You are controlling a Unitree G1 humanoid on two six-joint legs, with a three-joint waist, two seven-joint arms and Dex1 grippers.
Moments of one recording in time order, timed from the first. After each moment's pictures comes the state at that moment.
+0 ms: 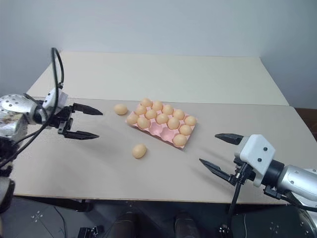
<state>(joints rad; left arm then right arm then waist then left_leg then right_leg) -0.86 1.03 -0.38 0.61 -0.64 -0.11 -1.61 0.22 -0.85 -0.48 -0.79 0.55 0.48 0.82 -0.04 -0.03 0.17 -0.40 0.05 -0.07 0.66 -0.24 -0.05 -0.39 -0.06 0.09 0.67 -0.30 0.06</state>
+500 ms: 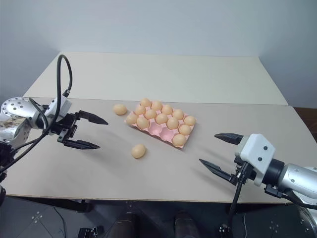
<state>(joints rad) -0.84 1.07 -0.50 0.53 -0.73 -0.13 -1.61 0.21 -0.86 -0.48 -0.78 0.55 0.48 0.84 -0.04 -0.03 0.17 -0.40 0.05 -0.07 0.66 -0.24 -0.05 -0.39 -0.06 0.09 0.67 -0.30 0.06</state>
